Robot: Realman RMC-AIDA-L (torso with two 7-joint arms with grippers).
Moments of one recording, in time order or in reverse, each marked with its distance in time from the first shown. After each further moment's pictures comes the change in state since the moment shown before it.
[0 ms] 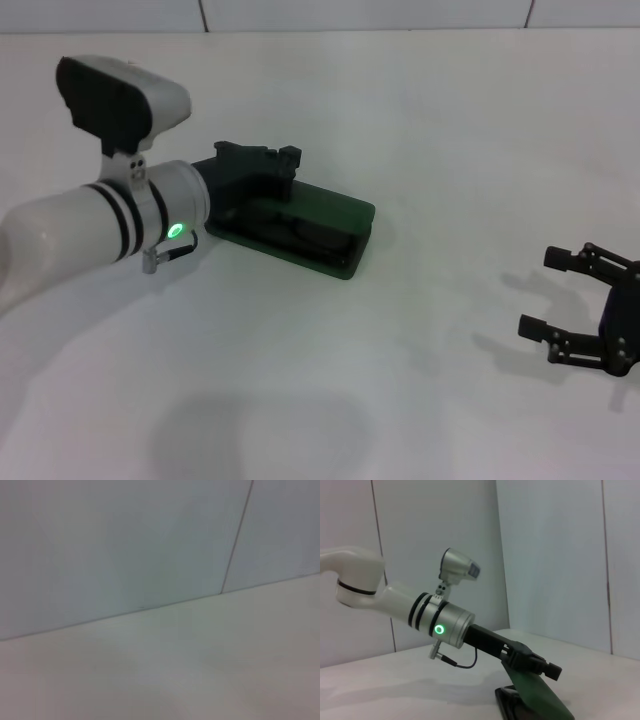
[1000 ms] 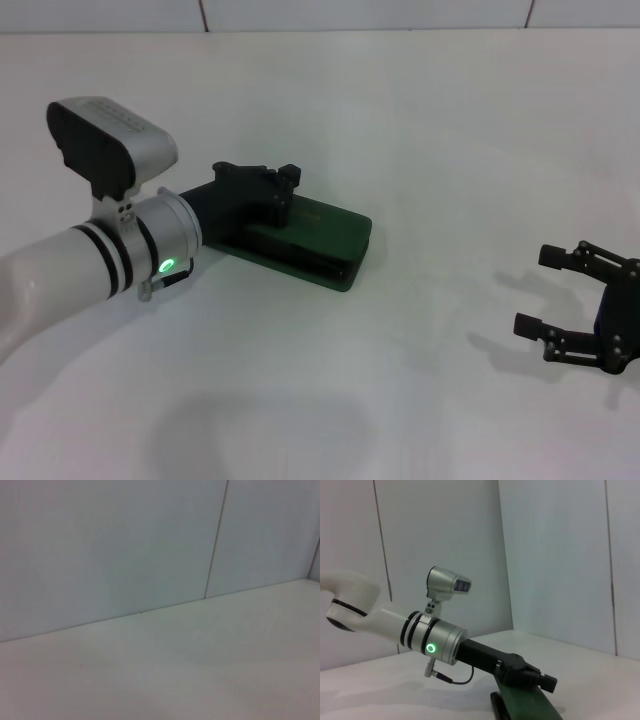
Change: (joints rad) left arm 0.000 -0.001 -0.001 -0.190 -0.407 0.117 0.483; right arm 0.010 0.002 -0.003 0.002 -0.002 -0.002 0.010
